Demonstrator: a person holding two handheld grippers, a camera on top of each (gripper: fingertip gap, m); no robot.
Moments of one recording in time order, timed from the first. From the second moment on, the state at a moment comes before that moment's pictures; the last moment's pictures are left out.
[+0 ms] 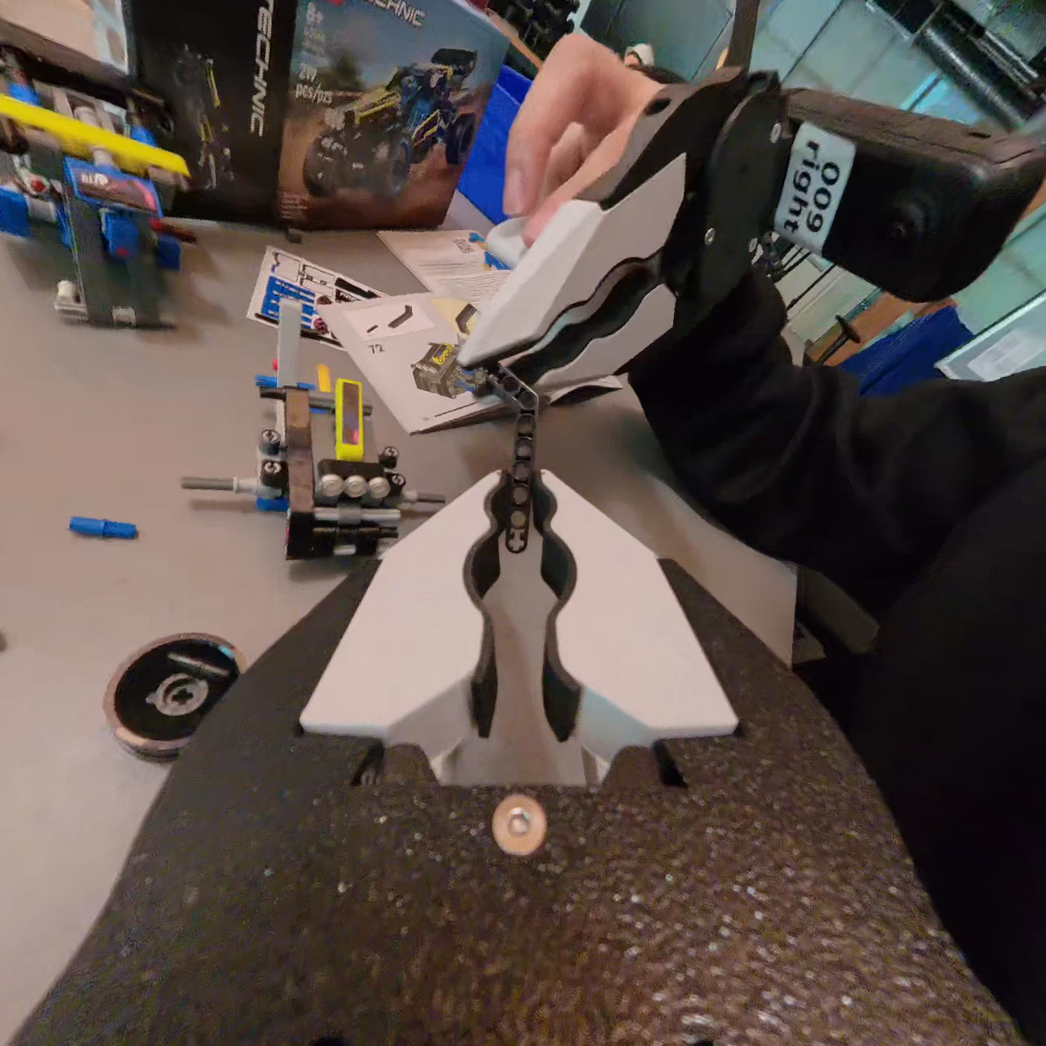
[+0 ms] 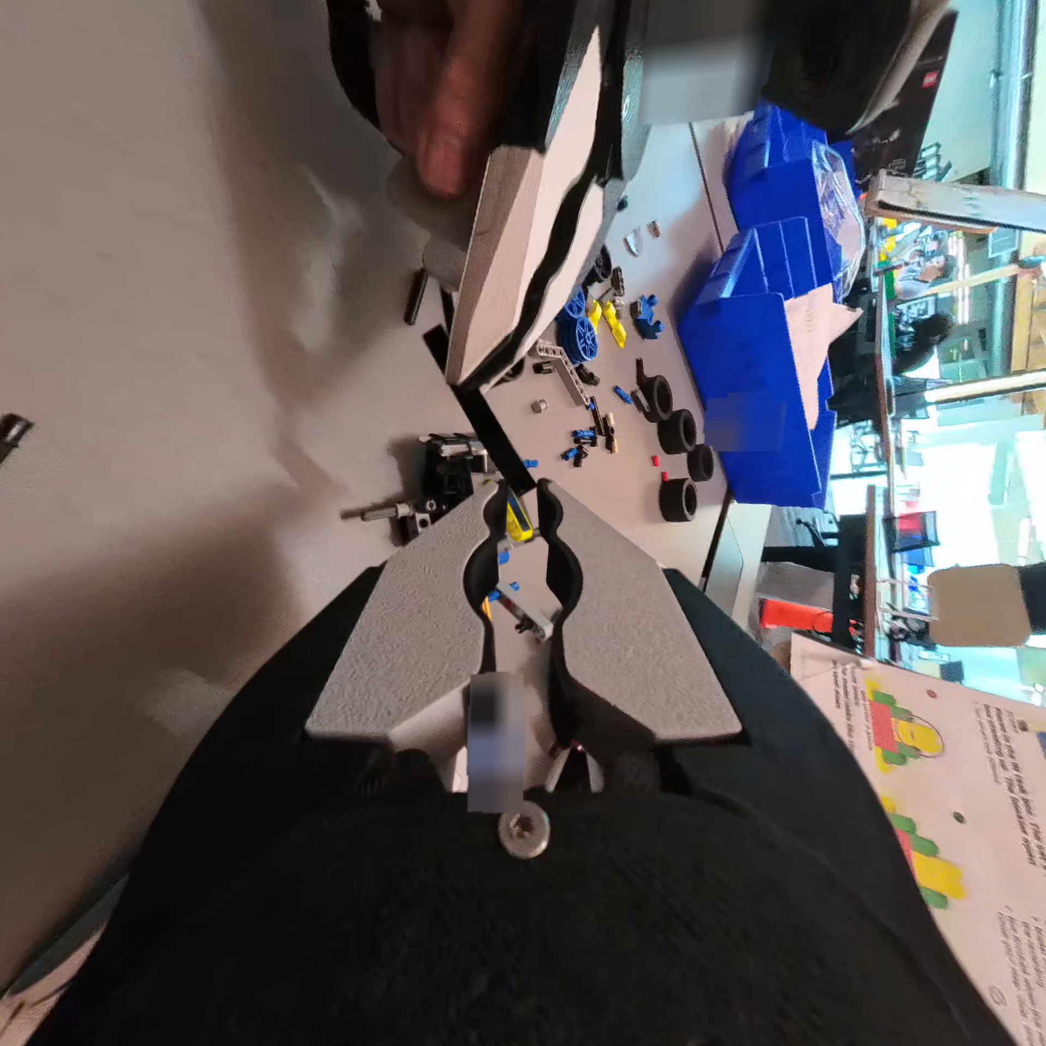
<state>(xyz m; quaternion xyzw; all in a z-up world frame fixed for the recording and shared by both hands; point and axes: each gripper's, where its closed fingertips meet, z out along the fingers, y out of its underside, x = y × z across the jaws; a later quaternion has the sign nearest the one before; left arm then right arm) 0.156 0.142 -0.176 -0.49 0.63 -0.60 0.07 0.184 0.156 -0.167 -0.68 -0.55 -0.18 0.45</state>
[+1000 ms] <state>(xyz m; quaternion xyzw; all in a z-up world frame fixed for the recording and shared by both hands) 0.143 0.130 -0.141 -0.45 0.41 -0.76 -0.23 0.172 0.156 -0.139 -0.66 -0.48 -0.19 0.54</state>
